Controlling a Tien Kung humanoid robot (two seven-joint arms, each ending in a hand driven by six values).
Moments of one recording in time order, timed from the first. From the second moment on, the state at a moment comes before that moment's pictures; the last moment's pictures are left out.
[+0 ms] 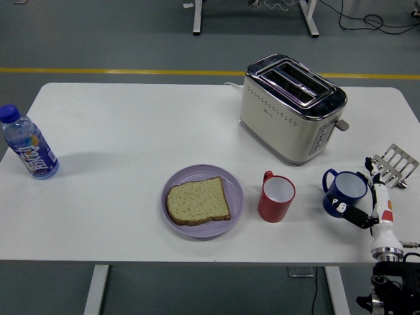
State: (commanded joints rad) left arm -0.19 0.01 -0.32 -0.29 0.19 0.30 0.08; right arm 0.14 -0.21 0.97 1.04 -1.03 -0.64 0.56
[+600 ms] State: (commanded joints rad) left arm -0.20 0.01 -0.31 -0.29 0.18 0.30 0.08; right arm 0.09 -0.24 1.09 1.27 -1.10 -0.65 0.51
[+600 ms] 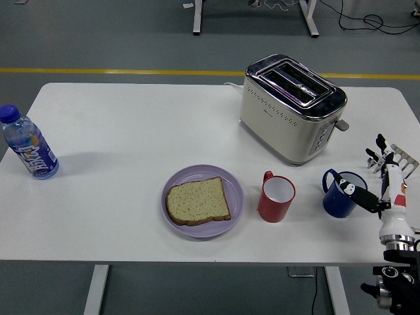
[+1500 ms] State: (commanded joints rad) left arm -0.18 0.01 -0.31 -0.29 0.17 0.30 0.07; right arm 0.07 -0.23 1.28 1.43 -0.79 -0.52 0.41
